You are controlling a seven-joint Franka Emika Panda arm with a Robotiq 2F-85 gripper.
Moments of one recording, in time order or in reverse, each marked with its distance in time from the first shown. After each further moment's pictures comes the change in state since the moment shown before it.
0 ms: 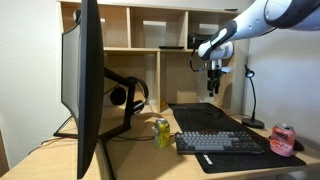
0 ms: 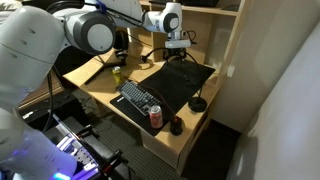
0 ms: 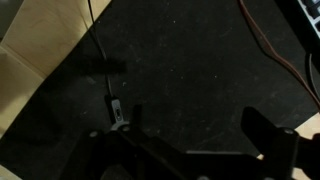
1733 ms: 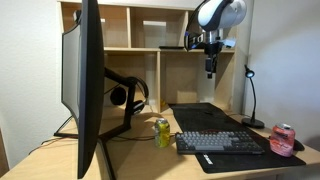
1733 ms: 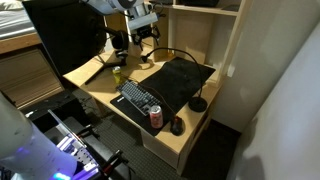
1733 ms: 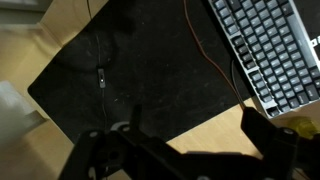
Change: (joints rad) arm 0.190 -0.701 -0.039 -0.821 -0.134 0.294 0.117
